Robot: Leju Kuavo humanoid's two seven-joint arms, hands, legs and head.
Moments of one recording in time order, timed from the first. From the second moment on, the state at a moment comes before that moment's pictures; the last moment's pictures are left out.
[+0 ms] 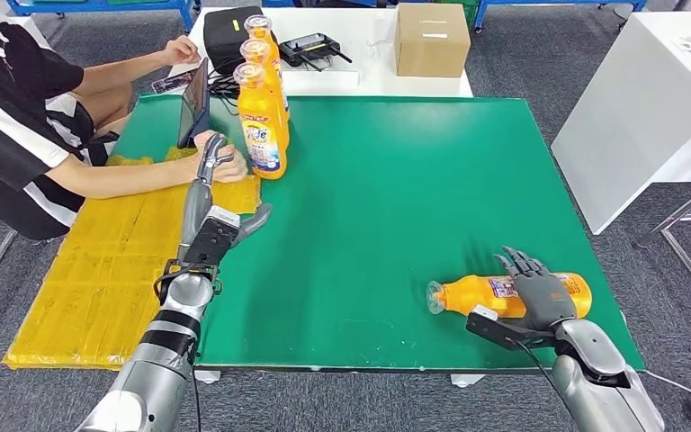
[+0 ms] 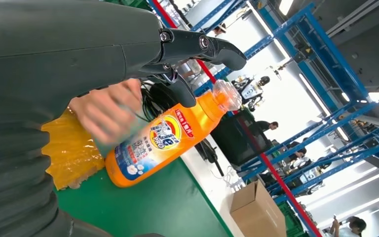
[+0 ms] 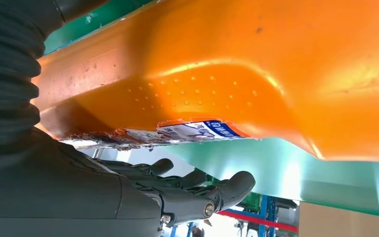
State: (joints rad) left arm -0.44 -0.19 0.06 -1.06 -0.53 0.31 -0.66; right arm -0.32 -0.28 0.25 -0.92 1.11 -0.16 -0.19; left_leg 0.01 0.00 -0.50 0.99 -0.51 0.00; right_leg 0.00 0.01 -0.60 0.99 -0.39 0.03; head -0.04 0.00
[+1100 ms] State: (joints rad) left arm -0.47 -0.21 0.03 -1.01 -0.50 0.30 -0.65; right arm -0.48 -0.23 0.25 -0.70 1.17 -0.20 -0.17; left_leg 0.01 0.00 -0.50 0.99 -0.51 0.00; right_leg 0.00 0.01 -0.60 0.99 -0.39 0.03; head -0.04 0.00
